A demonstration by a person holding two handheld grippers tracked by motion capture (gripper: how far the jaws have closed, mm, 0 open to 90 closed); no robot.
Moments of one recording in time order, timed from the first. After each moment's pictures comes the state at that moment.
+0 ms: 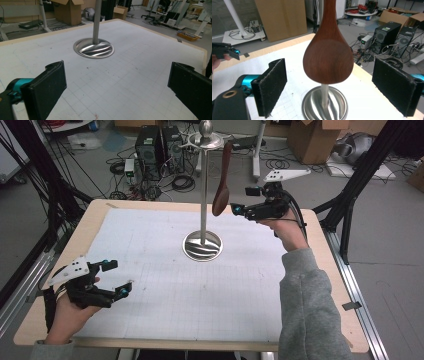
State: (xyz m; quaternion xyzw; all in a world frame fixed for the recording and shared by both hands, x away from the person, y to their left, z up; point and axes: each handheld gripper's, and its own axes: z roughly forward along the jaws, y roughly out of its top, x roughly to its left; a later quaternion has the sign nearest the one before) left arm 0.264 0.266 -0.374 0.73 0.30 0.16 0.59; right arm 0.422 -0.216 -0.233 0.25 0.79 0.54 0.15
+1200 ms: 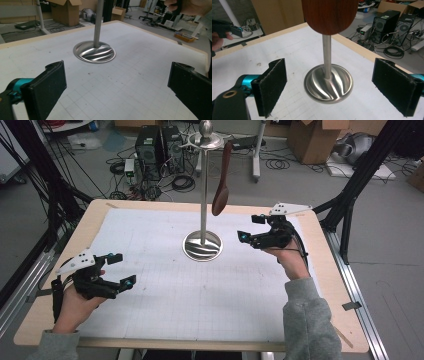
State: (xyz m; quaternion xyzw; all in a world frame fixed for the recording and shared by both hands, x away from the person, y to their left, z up) left arm 0.288 0.261 -0.375 0.73 0.30 0.16 0.59; right arm 0.392 -0.241 -0.303 0.28 0.78 0.55 0.14
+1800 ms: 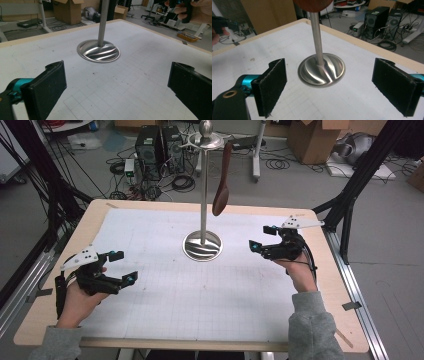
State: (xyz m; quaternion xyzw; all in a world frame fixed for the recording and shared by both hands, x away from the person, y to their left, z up) left arm 0.298 0.261 -0.378 0.73 0.31 0.15 0.60; right arm 0.375 -0.273 -0.331 0.31 0.76 0.55 0.15
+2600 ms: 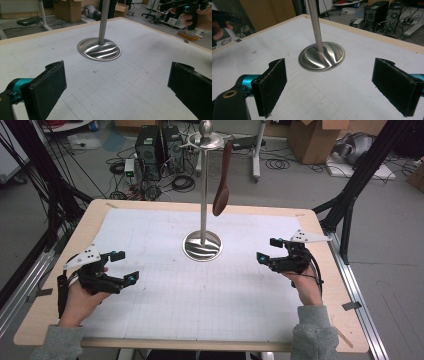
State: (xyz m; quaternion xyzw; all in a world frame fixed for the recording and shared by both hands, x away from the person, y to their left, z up) left arm 0.302 0.258 -0.382 0.73 0.31 0.15 0.59; right arm 0.356 -0.297 -0.361 0.33 0.75 0.55 0.14
